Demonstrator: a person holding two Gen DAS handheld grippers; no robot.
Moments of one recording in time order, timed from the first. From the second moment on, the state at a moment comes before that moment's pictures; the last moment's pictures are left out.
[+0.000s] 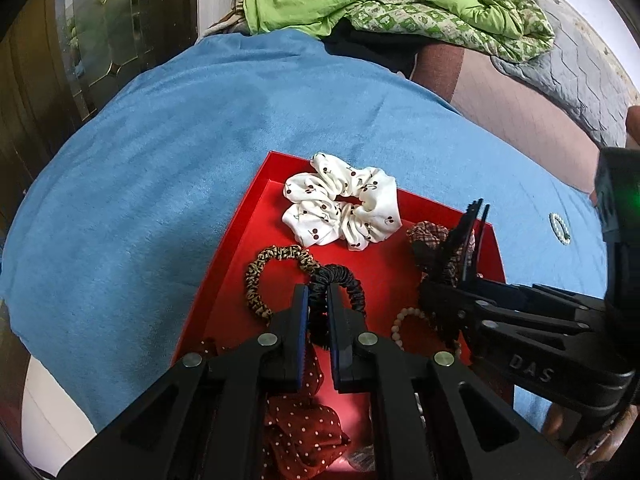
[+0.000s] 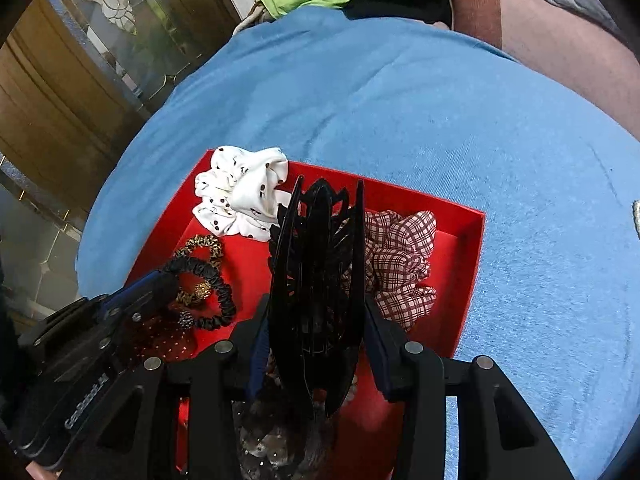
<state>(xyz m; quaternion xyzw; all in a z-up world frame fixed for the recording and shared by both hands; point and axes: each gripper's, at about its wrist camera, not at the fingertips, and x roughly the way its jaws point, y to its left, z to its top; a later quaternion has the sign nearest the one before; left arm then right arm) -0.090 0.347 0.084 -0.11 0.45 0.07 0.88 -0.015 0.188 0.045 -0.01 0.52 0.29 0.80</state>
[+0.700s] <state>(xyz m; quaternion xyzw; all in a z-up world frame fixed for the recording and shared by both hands) -0.124 0.329 0.121 -0.08 0.43 0.10 0.89 -0.043 0.162 0.074 0.03 0.50 0.30 0.81</state>
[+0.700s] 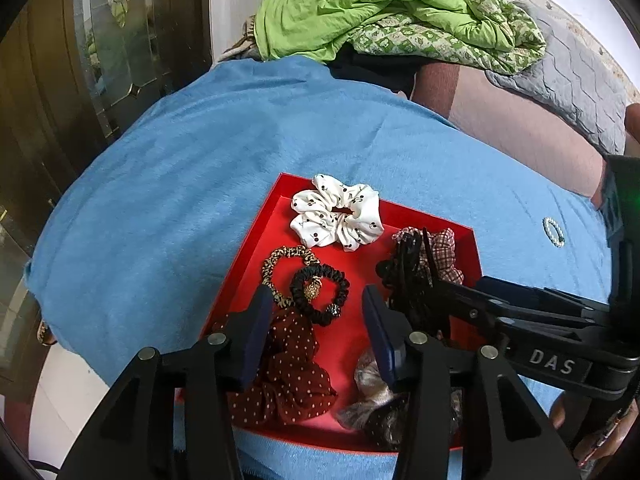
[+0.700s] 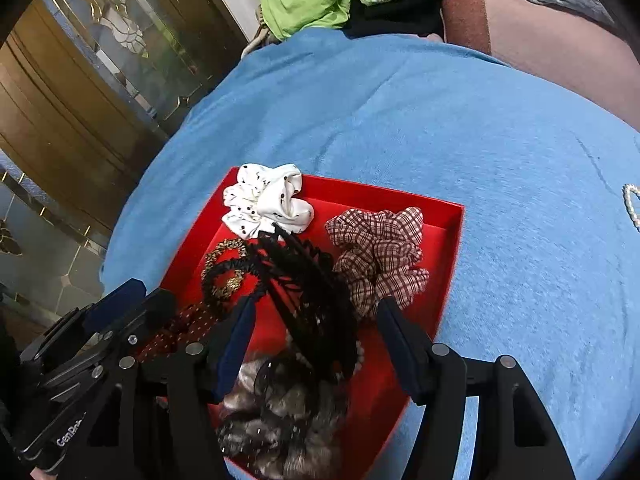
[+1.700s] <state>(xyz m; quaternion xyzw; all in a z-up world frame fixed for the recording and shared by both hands) -0.139 0.201 0.145 0.04 0.44 0.05 0.90 -0.094 -0.051 0.062 0.08 0.47 0.17 0.86</state>
